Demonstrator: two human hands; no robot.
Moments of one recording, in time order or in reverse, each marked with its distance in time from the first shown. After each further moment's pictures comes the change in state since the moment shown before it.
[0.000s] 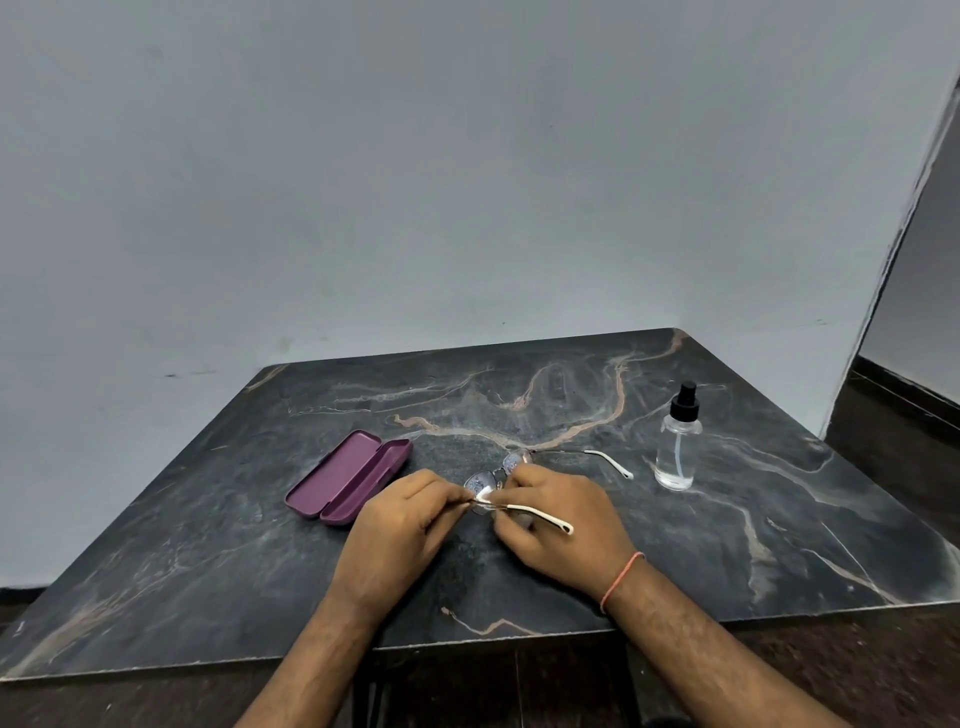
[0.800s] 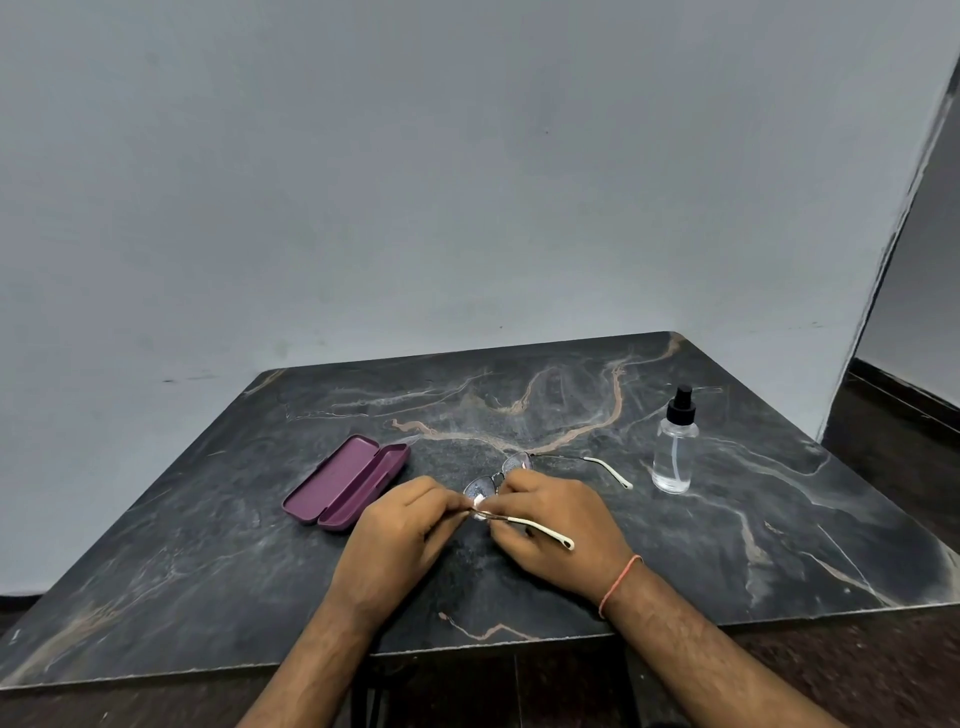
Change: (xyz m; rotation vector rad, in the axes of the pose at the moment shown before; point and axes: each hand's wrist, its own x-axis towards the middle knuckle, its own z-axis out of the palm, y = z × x) left_hand 0.000 -0.001 0.001 -0.006 -0.028 0.023; right_hand 0.001 0.002 -0.004 0.107 -0.045 -0.036
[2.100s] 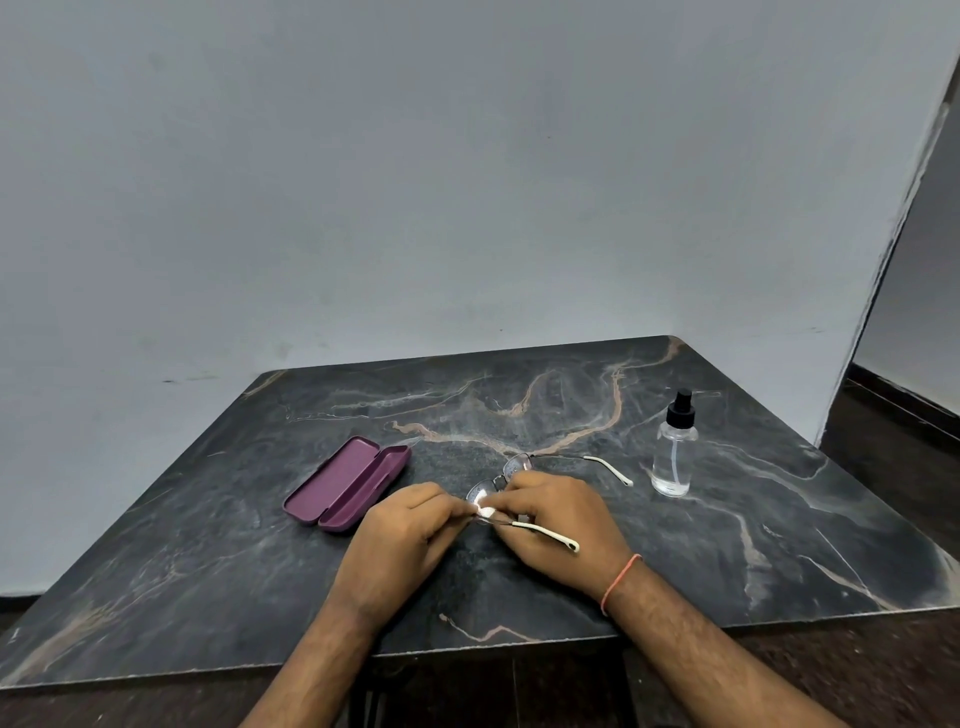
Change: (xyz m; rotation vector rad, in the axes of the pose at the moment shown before) left_hand -0.002 -0.004 0.004 0.004 -0.001 0.015; right_hand 0.005 0.006 0.005 0.039 0.017 0.044
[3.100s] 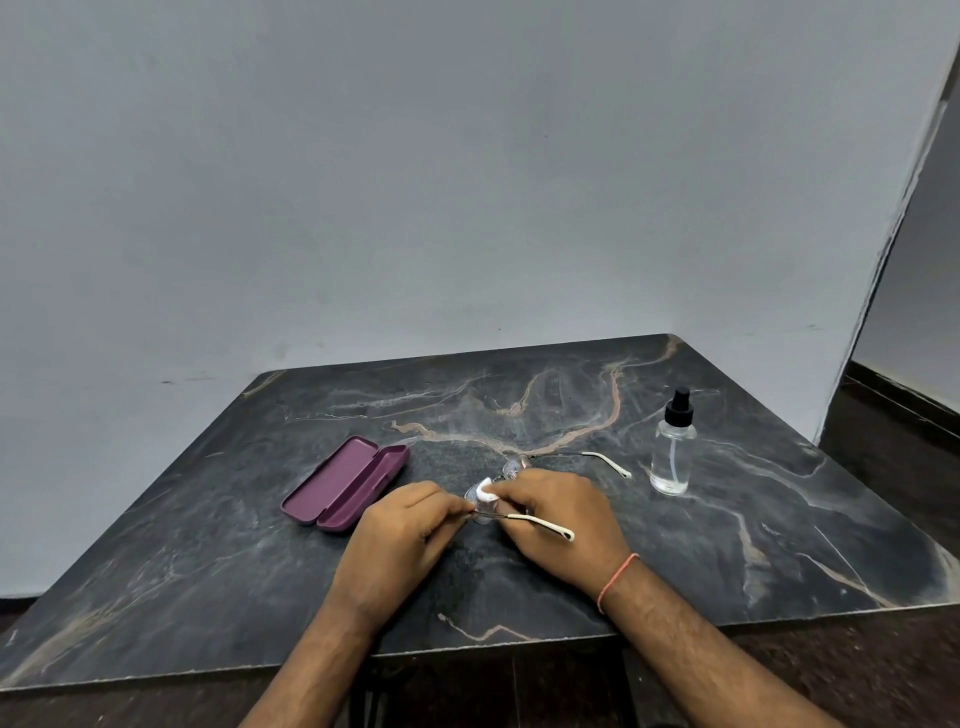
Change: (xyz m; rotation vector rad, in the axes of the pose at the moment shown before) left_hand 0.001 0.006 -0.004 -0.006 -0.012 -0.040; right_hand 0.000 -0.002 -0.002 -0.015 0.081 0.066
